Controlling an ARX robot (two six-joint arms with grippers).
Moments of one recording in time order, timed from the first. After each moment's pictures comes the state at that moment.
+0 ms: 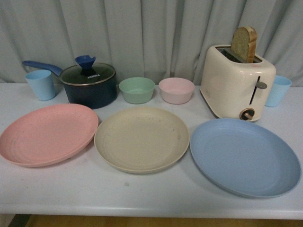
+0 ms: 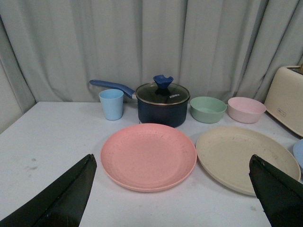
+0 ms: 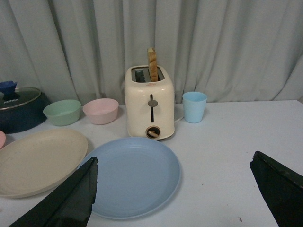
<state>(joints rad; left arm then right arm) 0.00 0.01 0.01 0.00 0.00 -0.01 0.00 0.00 0.01 0.00 0.00 0.00</state>
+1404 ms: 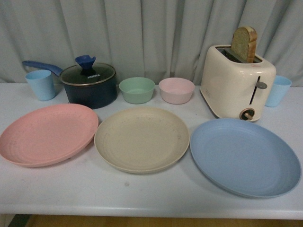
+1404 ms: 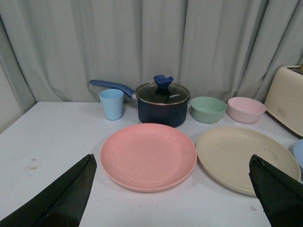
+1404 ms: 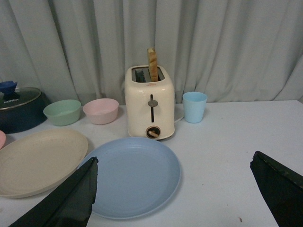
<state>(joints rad) 0.00 0.01 0.01 0.00 0.00 -0.01 0.00 0.00 0.01 0.00 0.00 0.00</state>
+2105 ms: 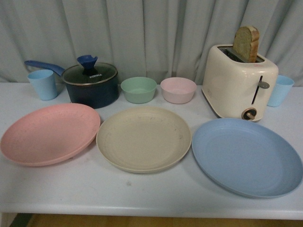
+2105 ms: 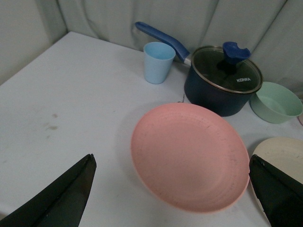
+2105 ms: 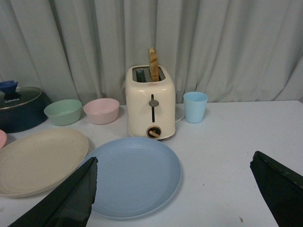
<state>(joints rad) 0.15 1.18 0.46 0.40 -0.05 -0.18 0.00 0.00 0.01 0.00 0.00 0.00</state>
